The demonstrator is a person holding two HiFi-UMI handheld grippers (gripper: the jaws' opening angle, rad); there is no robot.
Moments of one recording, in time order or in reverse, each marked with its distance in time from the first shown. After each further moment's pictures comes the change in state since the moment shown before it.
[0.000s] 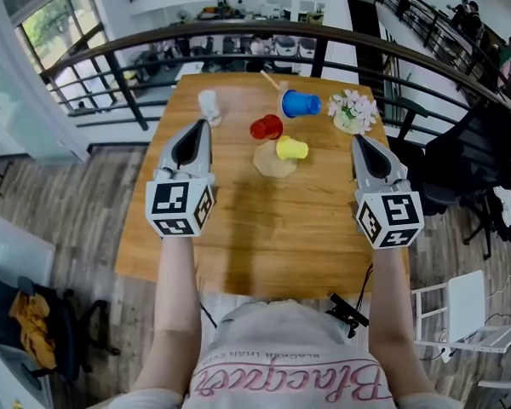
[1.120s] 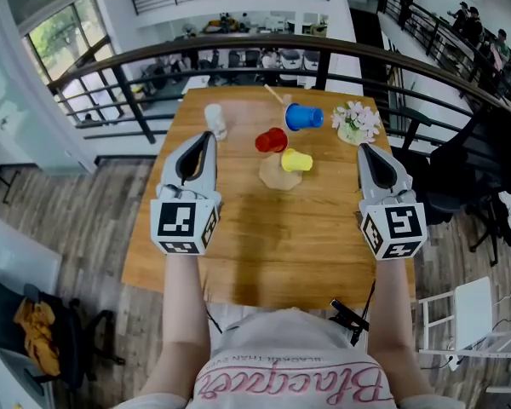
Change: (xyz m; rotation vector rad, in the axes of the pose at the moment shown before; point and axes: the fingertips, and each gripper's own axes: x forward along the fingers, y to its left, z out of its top) left arm -0.013 -0.013 0.026 0.117 -0.057 -0.026; right arm -0.006 -0.002 0.012 -0.054 -0.034 -0.026
